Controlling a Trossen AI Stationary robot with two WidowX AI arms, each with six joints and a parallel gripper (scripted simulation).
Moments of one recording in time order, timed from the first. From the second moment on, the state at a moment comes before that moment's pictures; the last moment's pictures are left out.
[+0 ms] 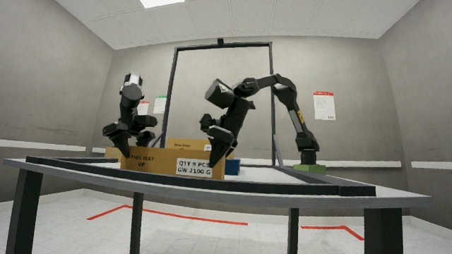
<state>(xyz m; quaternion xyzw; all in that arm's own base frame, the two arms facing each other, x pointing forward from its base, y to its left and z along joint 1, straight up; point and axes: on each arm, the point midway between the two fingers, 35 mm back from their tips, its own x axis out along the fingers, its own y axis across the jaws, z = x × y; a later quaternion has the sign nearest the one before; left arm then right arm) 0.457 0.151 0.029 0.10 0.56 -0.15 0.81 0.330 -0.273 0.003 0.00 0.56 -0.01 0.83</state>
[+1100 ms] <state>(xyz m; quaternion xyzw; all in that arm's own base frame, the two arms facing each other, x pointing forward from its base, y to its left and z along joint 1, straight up) 0.459 0.152 0.029 0.10 0.56 -0.15 0.81 0.328 -0.272 -0.002 0.00 0.56 -0.01 0.83</state>
